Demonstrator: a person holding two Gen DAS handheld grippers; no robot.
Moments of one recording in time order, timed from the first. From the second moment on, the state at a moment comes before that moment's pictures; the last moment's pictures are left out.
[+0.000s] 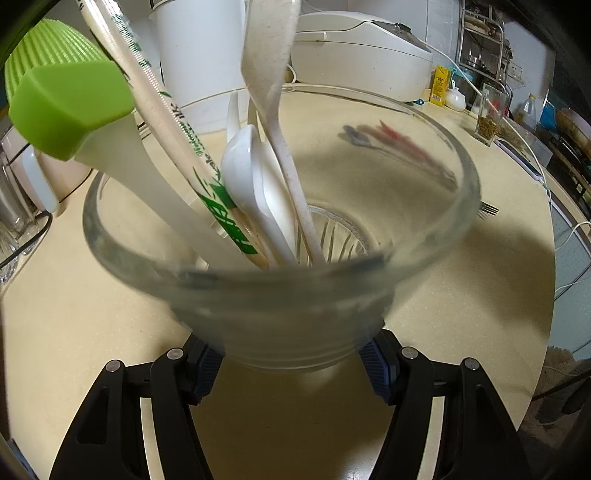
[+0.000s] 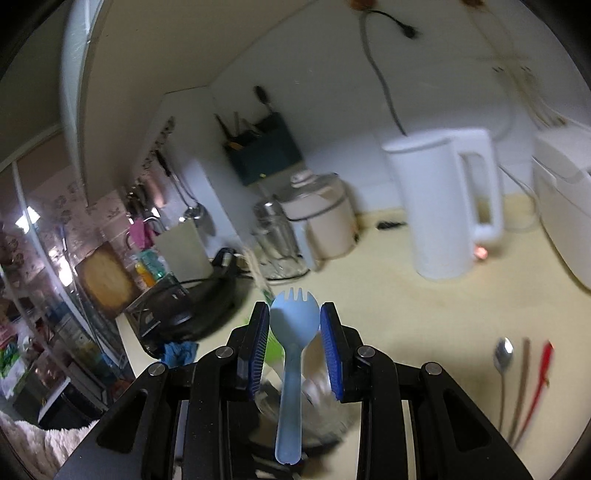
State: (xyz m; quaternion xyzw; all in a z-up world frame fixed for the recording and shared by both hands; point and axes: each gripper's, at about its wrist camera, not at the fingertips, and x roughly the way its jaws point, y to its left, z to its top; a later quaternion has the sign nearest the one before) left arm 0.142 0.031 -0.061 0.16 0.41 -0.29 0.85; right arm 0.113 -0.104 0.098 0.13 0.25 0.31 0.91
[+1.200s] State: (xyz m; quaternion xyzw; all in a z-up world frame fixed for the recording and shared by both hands) left arm 0.144 0.031 -0.061 0.16 0.41 -0.29 0.85; right arm 0.132 -0.042 0.061 0.05 0.29 0.29 0.91
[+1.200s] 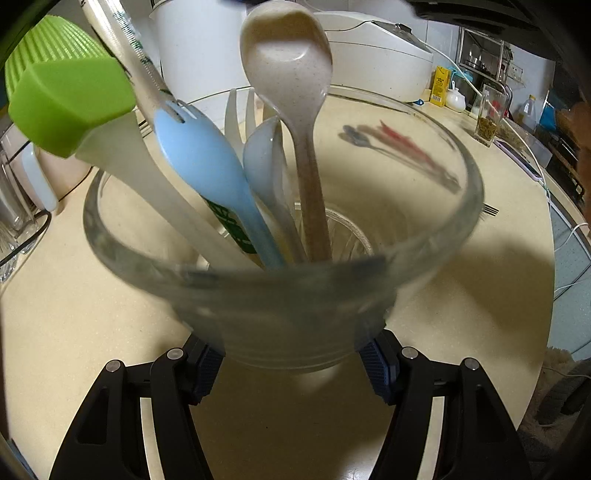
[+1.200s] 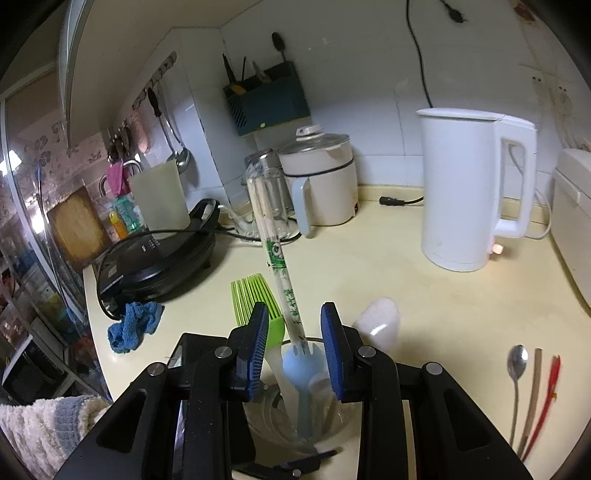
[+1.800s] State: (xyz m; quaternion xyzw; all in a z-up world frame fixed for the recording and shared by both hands) left arm 0.144 0.032 -0.060 0.16 0.41 -0.29 0.85; right arm 0.086 -0.169 0.004 0.07 0.36 0.13 0.92
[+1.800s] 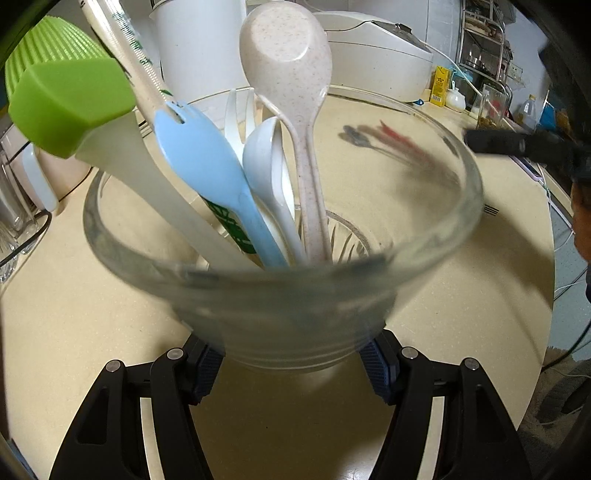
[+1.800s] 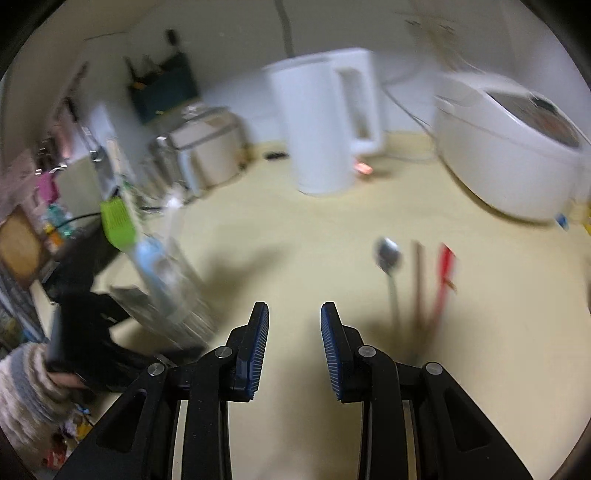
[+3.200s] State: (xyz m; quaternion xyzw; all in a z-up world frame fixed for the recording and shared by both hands) left arm 0.143 0.032 -0.062 0.16 0.42 -0.29 0.85; right arm 0.141 -0.197 -0.029 0.02 0.44 0.09 0.89
